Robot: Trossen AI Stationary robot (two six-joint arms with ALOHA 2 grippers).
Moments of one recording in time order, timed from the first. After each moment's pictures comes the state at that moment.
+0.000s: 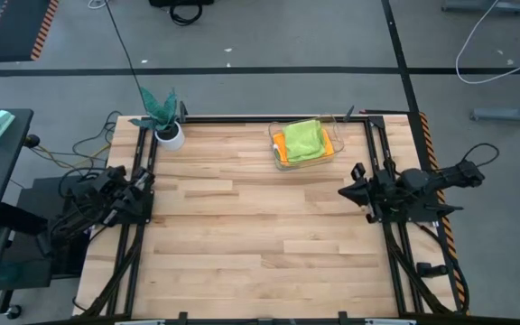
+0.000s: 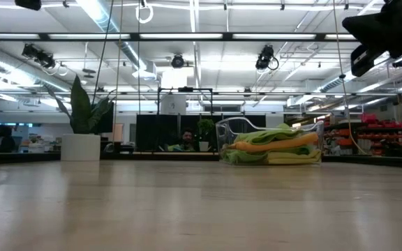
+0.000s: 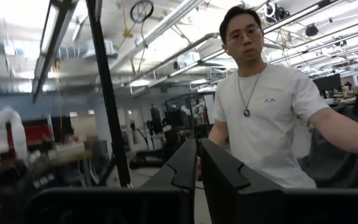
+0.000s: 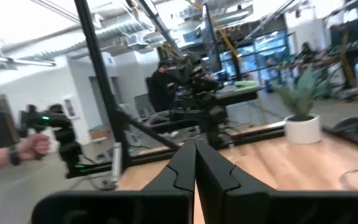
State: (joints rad) left arm 0.64 0.01 0.01 1.22 1.13 -0.96; right arm 0.27 0.00 0.01 0.20 0.21 0.19
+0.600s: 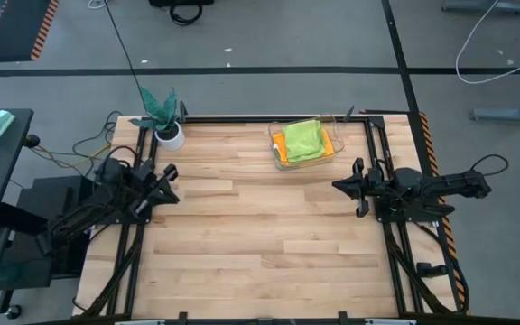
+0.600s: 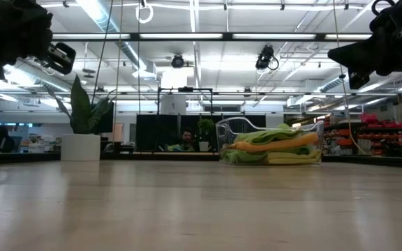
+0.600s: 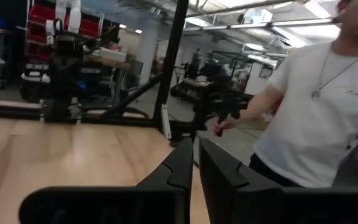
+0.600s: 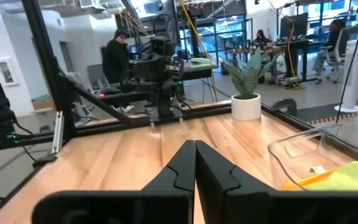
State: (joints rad) left arm 0.64 0.01 0.01 0.34 1.08 -0.53; right arm 0.11 0.01 0.01 0.05 0.21 0.11
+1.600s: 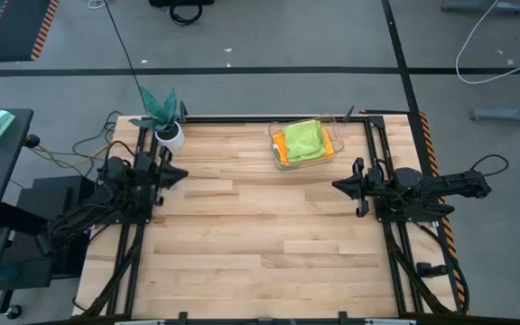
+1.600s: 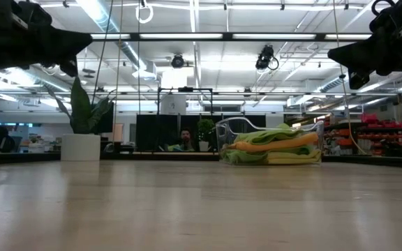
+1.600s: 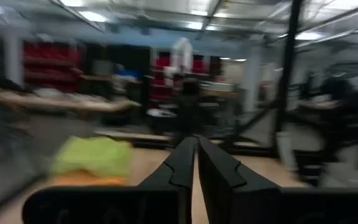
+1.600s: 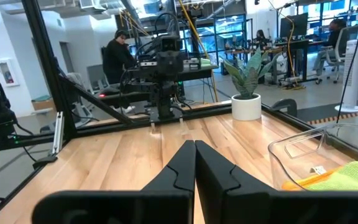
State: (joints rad) left arm 0.64 0.01 0.01 0.26 0.62 -0.25; right arm 0.11 0.01 0.01 0.05 0.21 0.11
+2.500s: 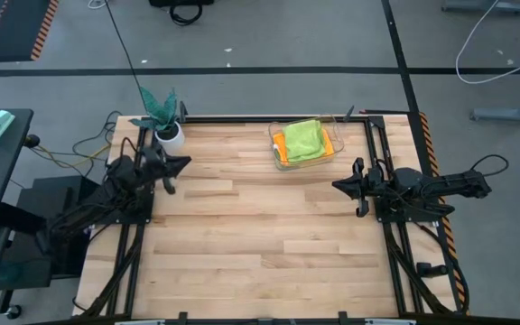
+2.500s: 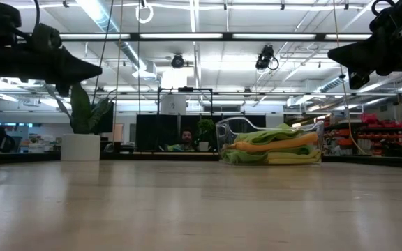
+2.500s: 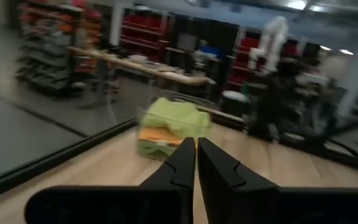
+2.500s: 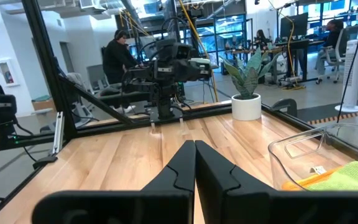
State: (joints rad) left arm 0.61 0.01 0.01 0.05 0.20 -0.23; right arm 0.11 0.01 0.01 0.05 0.21 0.11
